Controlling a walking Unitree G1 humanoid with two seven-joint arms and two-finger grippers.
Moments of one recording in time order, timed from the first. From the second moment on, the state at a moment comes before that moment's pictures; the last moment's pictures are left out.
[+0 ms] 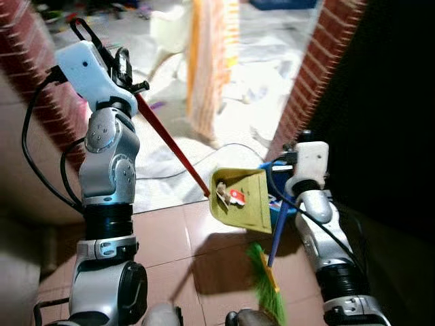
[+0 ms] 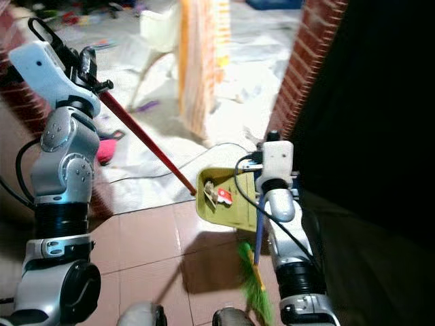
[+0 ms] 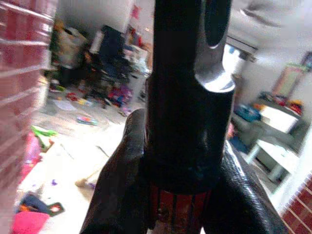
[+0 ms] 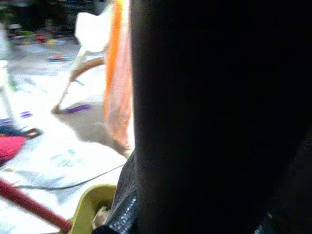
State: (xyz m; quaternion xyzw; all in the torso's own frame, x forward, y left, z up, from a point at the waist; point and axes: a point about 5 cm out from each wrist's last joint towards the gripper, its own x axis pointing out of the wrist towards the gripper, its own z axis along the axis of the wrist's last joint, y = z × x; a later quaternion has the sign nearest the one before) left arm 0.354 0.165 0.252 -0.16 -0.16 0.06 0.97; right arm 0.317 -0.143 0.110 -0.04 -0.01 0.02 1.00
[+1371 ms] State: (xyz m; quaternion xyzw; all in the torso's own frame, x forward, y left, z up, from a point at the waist) left arm 0.353 0.155 0.239 -0.15 -0.15 0.05 0.98; right arm 0.318 -0.130 0.107 -0.05 0.01 0.06 1.00
